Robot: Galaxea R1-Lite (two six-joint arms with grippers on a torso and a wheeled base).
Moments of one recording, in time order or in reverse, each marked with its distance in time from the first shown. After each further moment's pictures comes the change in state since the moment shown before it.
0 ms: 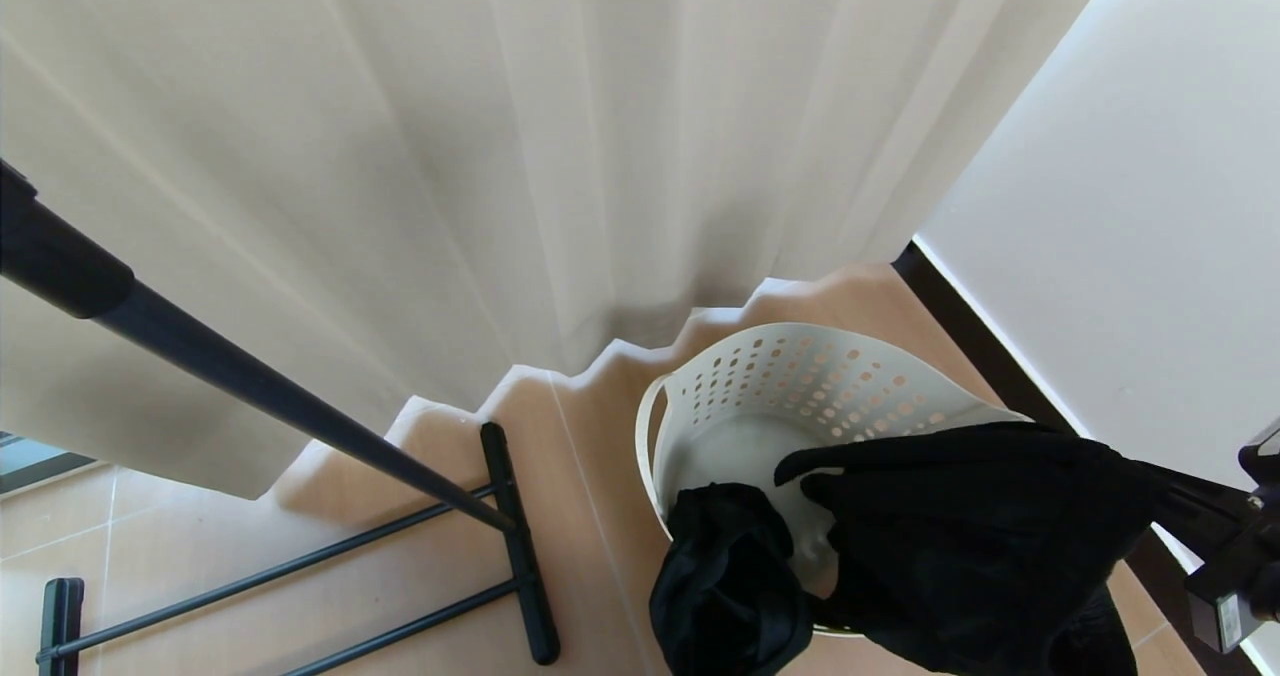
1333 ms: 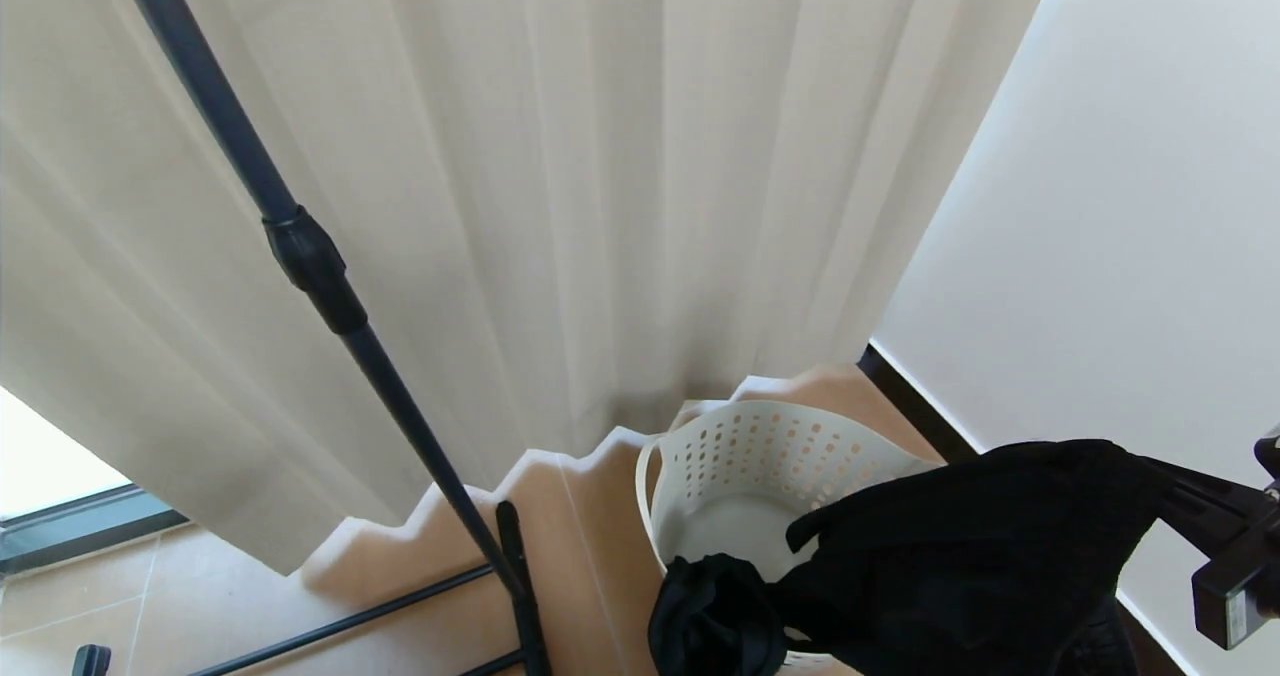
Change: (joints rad) left arm 0.000 0.000 0.000 0.000 0.000 -0.001; right arm -0.004 -0.002 -0.007 -0.002 0.008 0.026
